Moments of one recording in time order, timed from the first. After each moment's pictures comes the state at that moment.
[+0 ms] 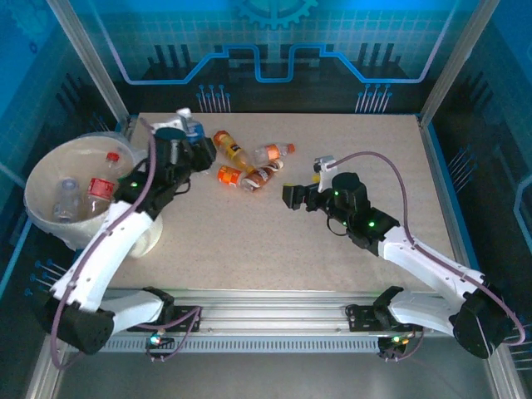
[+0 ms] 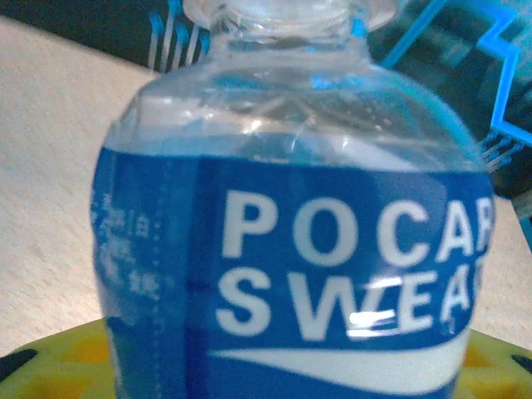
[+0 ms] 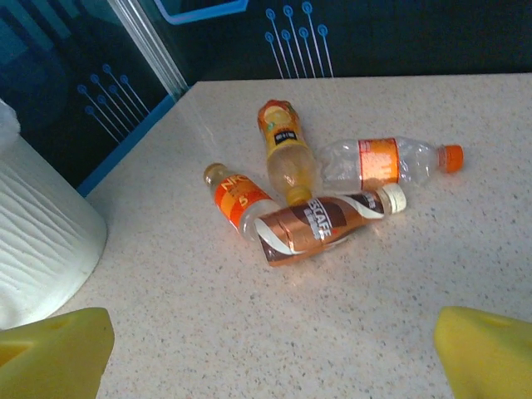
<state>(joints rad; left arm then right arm) -0.34 1.15 1.29 -0.61 -0.23 -0.54 0.63 1.10 0.77 -0.01 0.00 0.36</state>
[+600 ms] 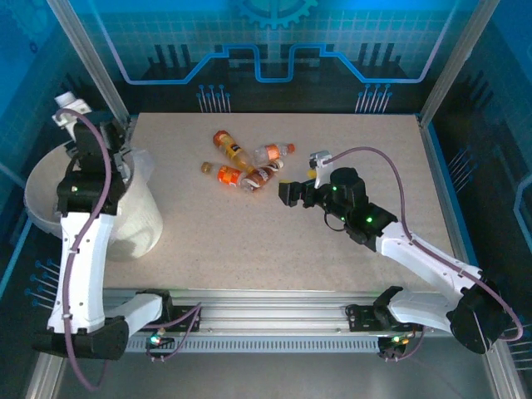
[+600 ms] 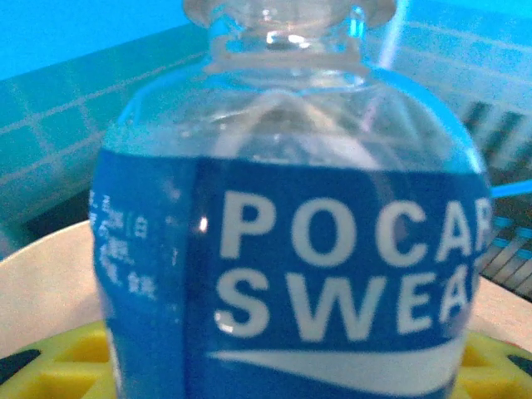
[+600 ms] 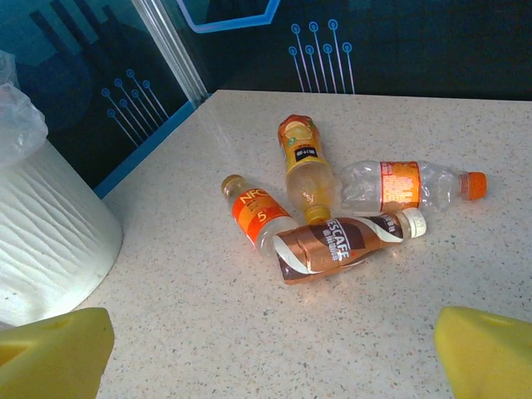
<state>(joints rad) 0.06 1.11 1.51 -0.81 -0.66 -0.32 0.64 1.14 0.82 0.00 -0.03 0.33</state>
